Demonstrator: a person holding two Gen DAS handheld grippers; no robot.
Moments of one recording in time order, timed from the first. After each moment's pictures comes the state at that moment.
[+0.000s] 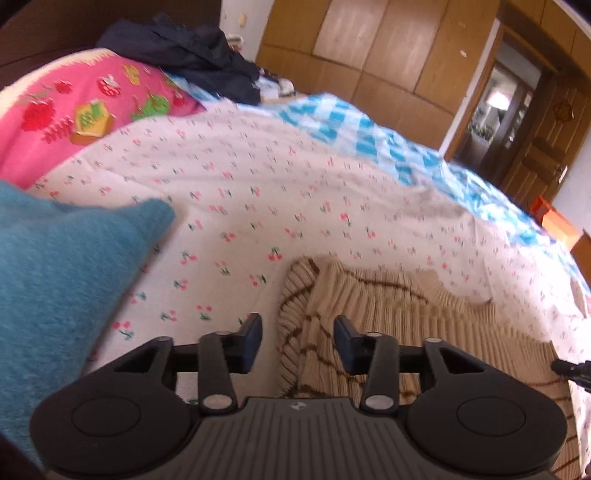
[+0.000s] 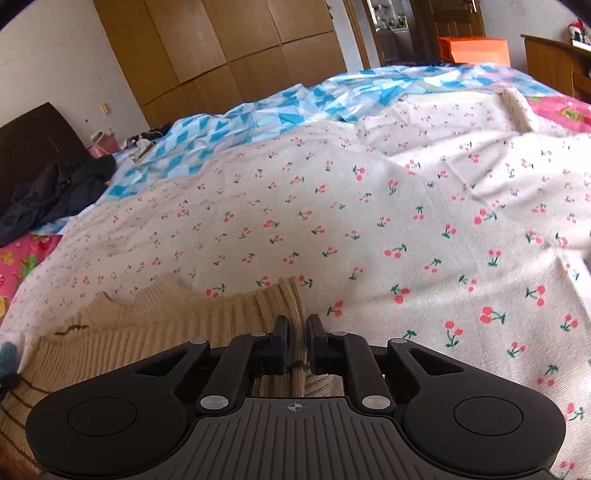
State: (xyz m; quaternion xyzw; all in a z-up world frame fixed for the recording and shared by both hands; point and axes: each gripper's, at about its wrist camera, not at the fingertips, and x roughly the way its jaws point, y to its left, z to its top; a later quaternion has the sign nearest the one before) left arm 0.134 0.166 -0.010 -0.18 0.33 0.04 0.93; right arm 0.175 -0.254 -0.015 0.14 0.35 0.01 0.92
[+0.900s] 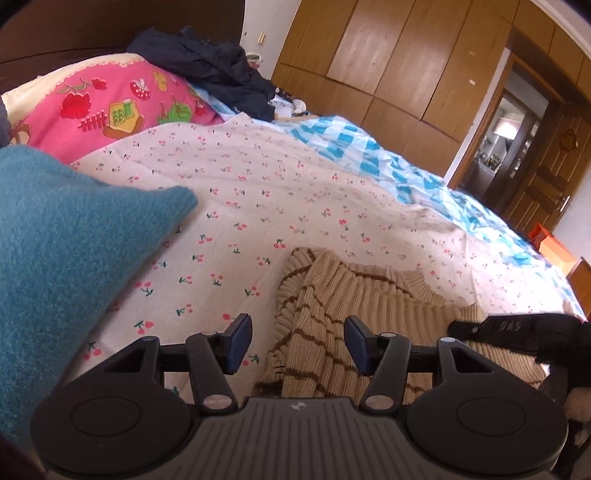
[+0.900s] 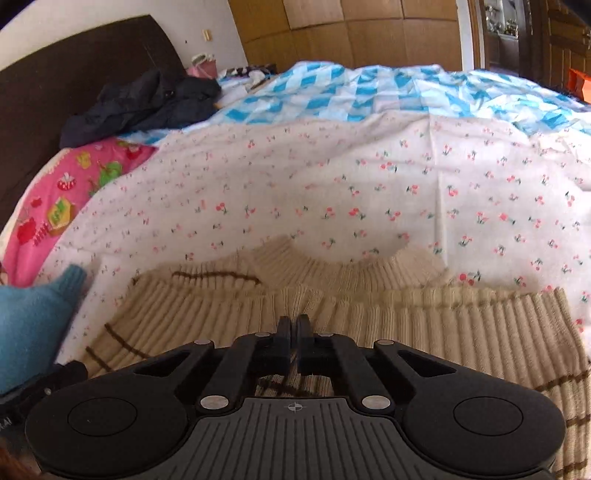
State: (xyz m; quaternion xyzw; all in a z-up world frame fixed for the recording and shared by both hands) left arm 0.089 0.153 -0.011 -0.20 0.29 0.05 0.93; right arm 0.195 -0.074 -0.001 0.05 0.39 0.15 0.91
